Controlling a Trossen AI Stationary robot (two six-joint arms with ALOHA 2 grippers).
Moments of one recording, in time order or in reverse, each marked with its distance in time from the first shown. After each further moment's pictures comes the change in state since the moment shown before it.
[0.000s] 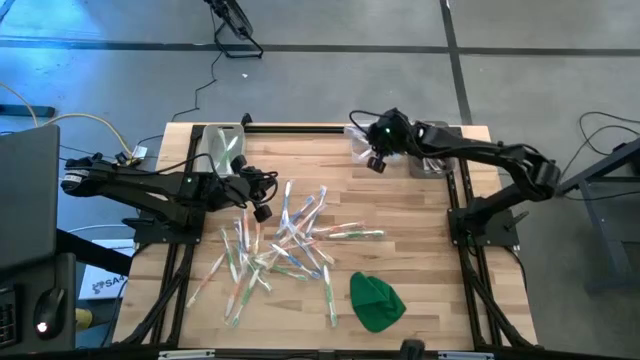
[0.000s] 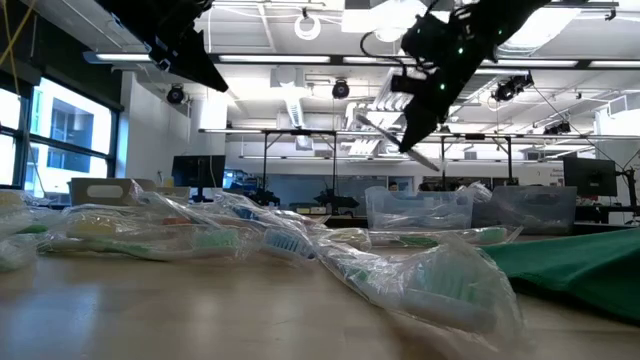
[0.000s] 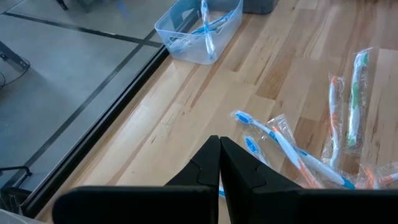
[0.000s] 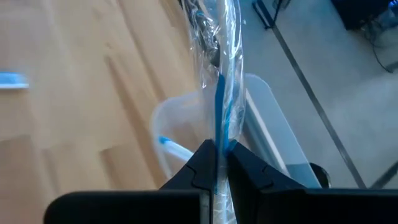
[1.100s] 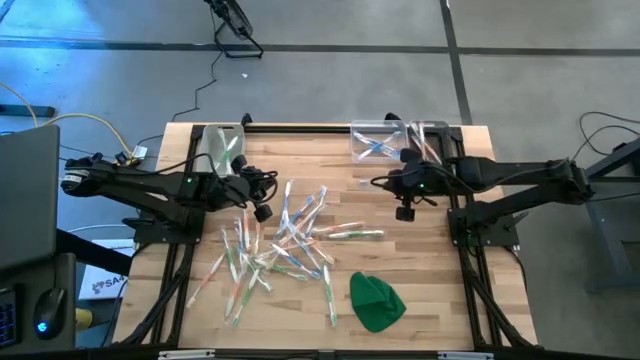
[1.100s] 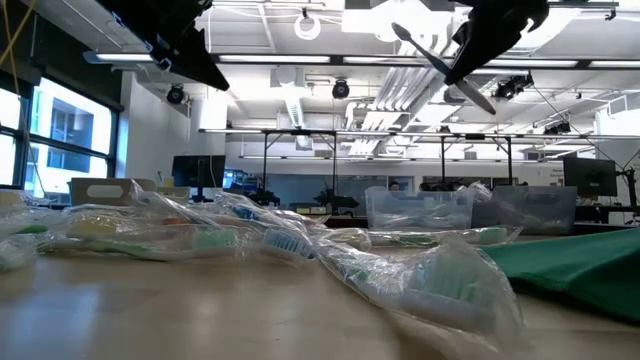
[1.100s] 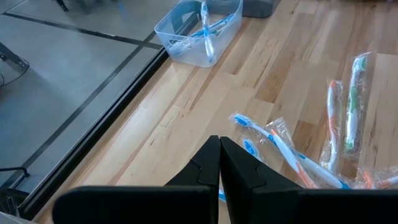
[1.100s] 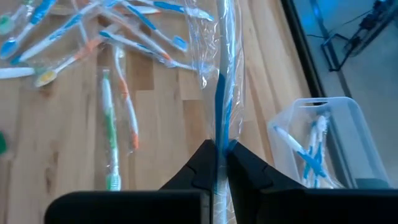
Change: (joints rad) left arm 0.000 0.000 0.000 0.012 0.000 -0.002; right arm 0.532 -0.359 -0.001 -0.407 0.075 0.226
